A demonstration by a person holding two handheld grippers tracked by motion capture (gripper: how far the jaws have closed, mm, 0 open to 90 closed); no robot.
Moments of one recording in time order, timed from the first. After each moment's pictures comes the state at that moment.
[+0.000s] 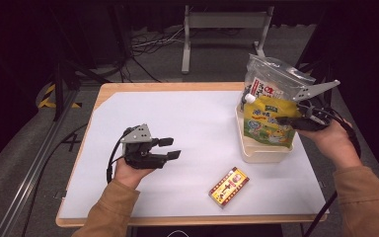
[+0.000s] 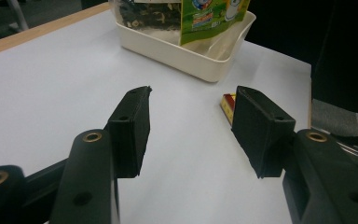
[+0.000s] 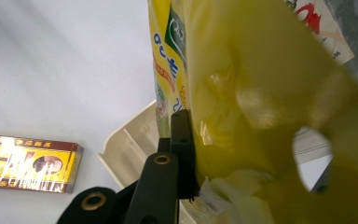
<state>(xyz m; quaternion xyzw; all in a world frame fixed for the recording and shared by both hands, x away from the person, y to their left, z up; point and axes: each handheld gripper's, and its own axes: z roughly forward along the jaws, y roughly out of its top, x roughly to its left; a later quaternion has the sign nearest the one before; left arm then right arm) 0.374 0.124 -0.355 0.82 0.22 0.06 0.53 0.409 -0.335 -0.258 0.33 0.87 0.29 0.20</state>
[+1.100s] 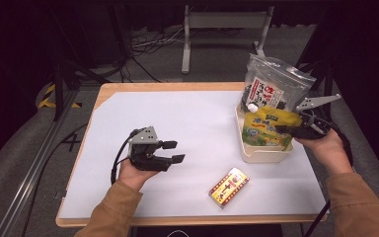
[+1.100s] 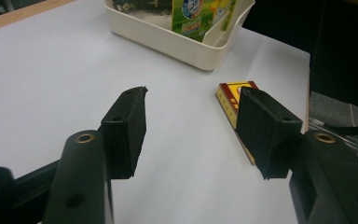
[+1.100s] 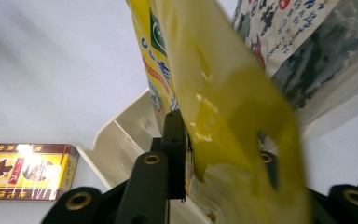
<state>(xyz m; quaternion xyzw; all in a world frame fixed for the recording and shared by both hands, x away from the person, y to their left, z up) 0.375 0.111 -0.364 0.83 0.22 0.04 0.51 0.416 -0.362 -0.306 0.37 0.84 0.35 0.16</state>
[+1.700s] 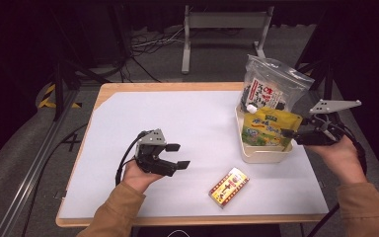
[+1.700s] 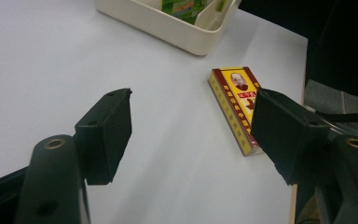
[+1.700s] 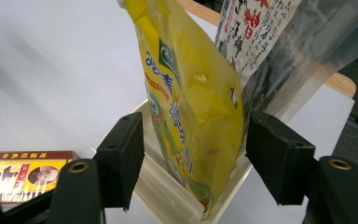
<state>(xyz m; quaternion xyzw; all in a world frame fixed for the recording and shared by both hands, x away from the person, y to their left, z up) 0.374 0.095 -0.368 0.85 0.22 0.01 0.49 0.381 -0.368 -0.285 0.37 0.82 0.37 0.22</state>
